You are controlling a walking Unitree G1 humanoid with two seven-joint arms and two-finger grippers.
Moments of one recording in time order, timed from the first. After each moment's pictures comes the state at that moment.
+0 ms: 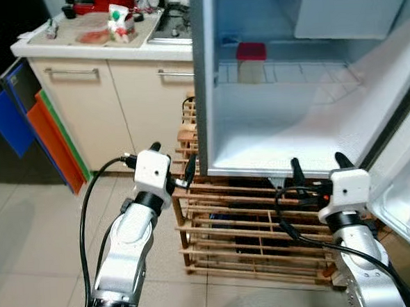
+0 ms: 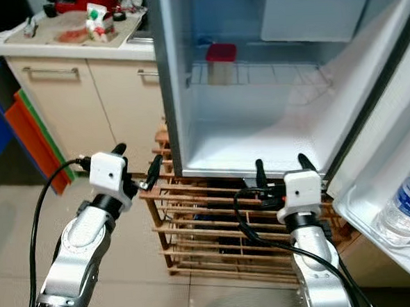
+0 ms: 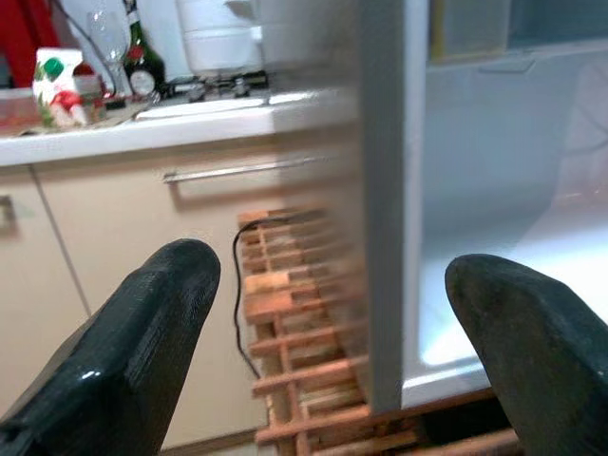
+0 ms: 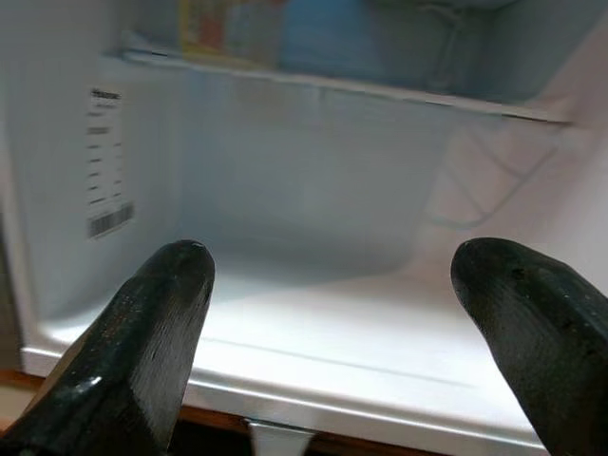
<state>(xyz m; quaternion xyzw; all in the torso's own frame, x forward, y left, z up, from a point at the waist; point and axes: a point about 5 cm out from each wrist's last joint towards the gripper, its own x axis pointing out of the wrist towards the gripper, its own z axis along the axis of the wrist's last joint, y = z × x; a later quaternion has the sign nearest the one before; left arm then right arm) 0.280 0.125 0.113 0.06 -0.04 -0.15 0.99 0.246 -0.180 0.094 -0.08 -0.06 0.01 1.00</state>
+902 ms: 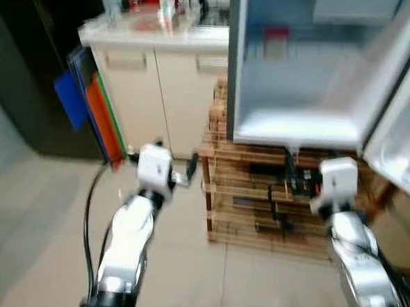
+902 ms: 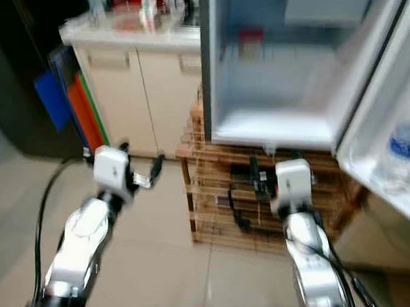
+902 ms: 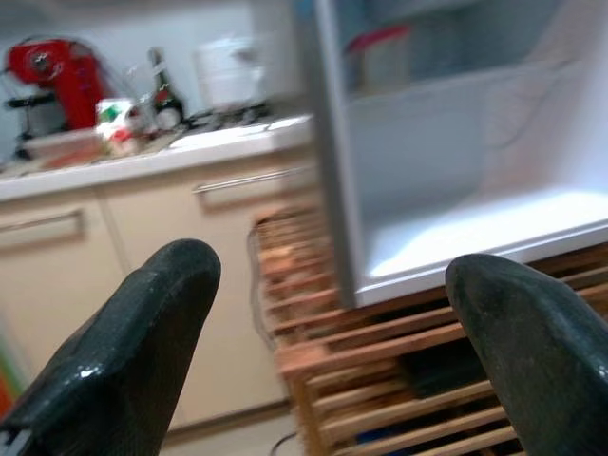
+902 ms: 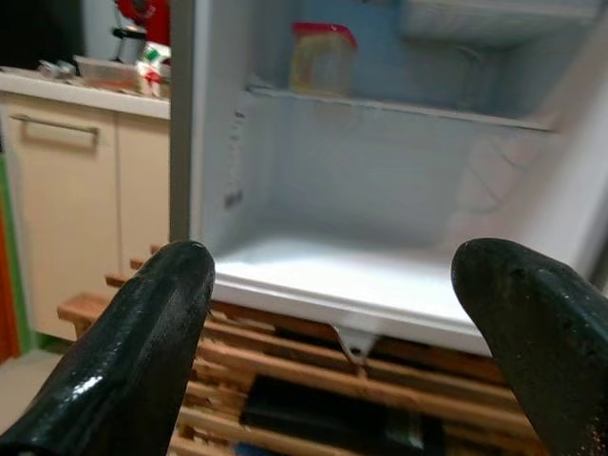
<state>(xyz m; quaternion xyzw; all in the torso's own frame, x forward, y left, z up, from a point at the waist) 0.289 0.111 0.120 0.07 -0.07 -0.20 0.97 0.256 -0.181 0.088 -0.09 -0.04 0.01 1.00</state>
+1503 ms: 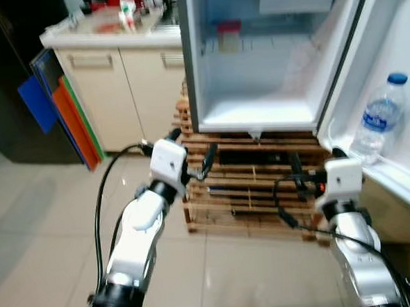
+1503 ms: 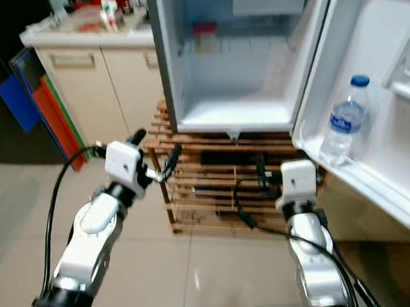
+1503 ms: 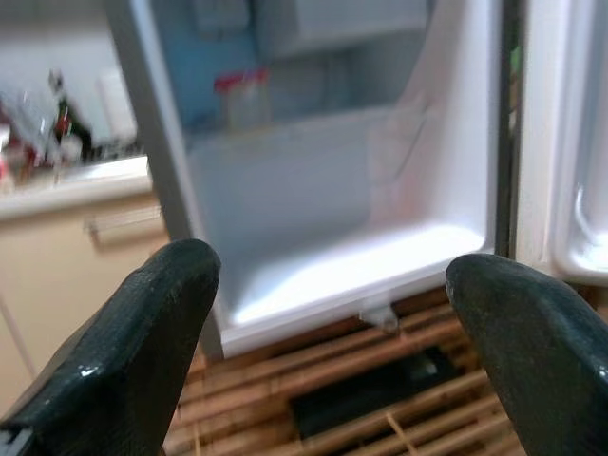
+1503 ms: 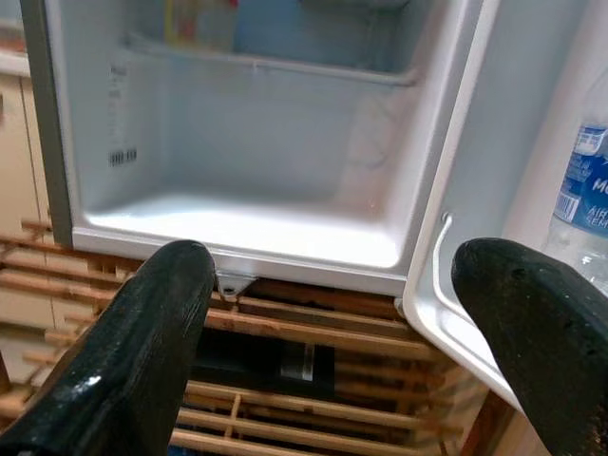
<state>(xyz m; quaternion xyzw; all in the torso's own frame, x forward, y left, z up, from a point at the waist) 0.290 0.105 0.127 0.06 -0.09 -0.23 0.97 0.260 -0.183 0.084 -0.09 -0.03 0.00 1.00</state>
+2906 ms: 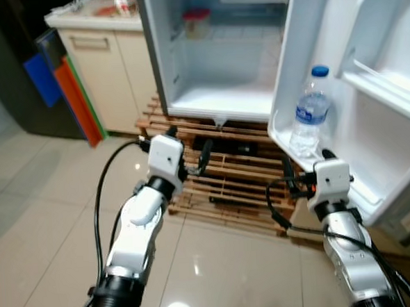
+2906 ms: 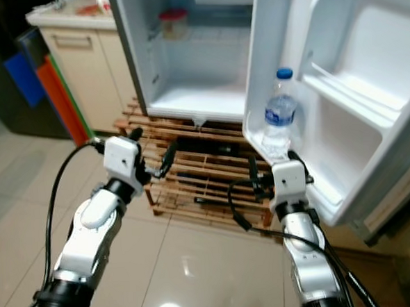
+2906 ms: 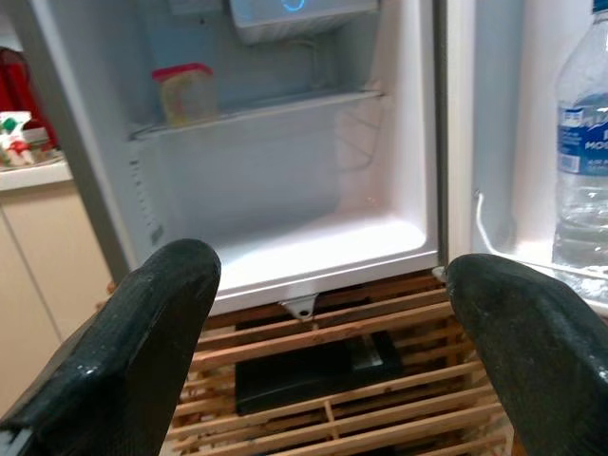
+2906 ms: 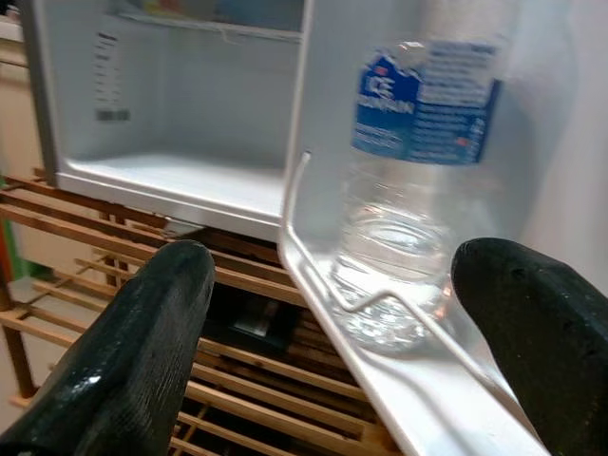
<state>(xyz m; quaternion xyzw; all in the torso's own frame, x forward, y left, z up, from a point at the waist) 0.299 0.105 0.126 0.06 -0.08 -0.21 0.97 0.267 -0.179 0.080 -0.09 -0.03 0.01 1.00</state>
